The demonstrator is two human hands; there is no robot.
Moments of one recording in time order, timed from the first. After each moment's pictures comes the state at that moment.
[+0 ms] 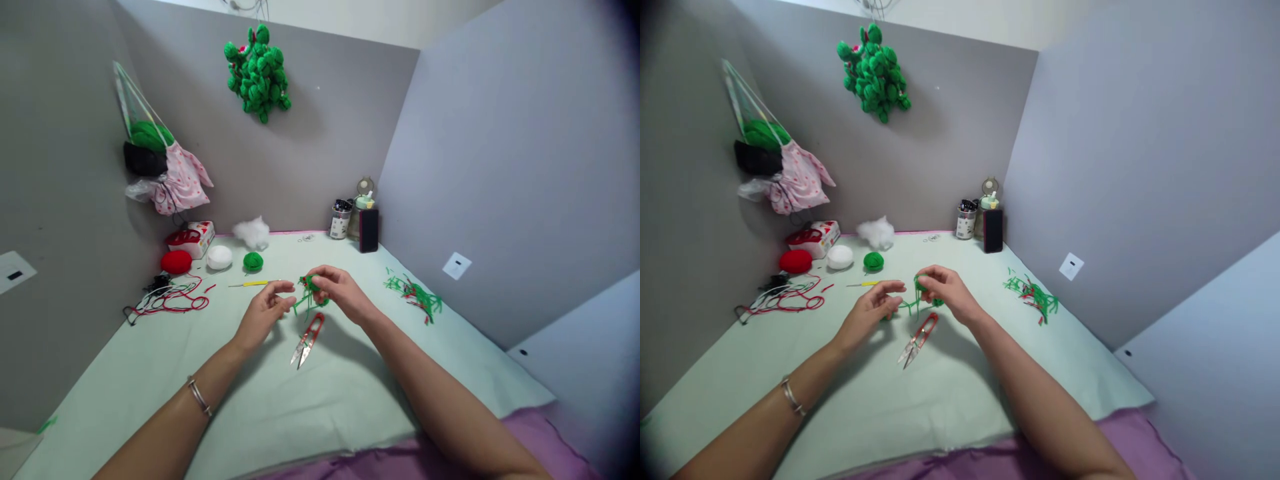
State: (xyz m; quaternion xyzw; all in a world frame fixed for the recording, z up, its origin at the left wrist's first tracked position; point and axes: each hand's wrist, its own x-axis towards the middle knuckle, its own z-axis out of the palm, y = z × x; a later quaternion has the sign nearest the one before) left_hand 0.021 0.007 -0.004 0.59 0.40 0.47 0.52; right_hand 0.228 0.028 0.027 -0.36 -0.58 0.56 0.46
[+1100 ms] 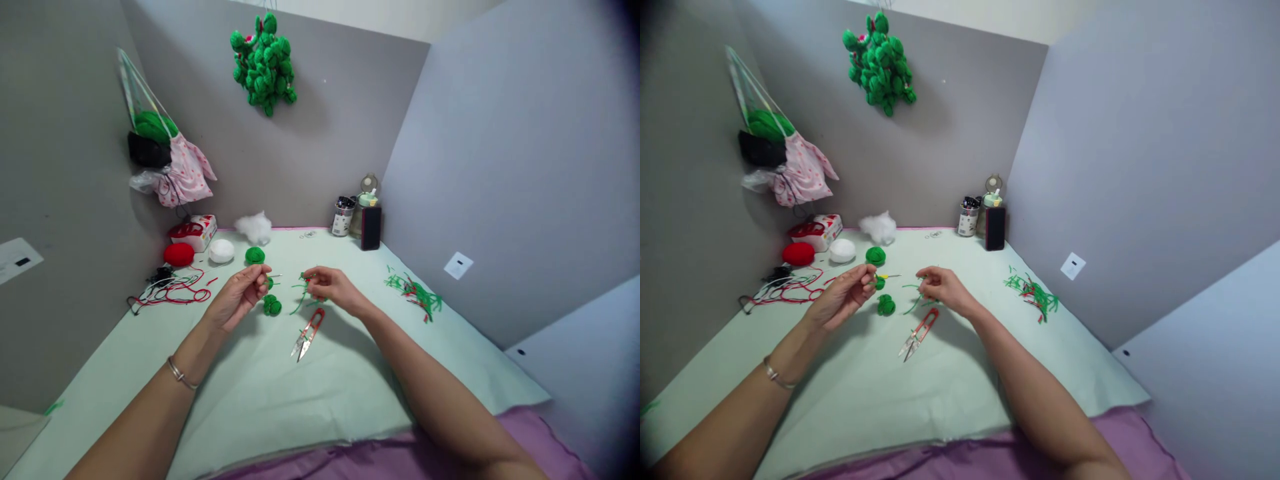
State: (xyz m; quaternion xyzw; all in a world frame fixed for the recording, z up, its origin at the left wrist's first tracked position) left_hand -0.015 0.024 0.019 0.36 0.25 0.56 0.70; right_hand 0.233 0.051 0.003 -0.43 -0.72 0.42 0.35
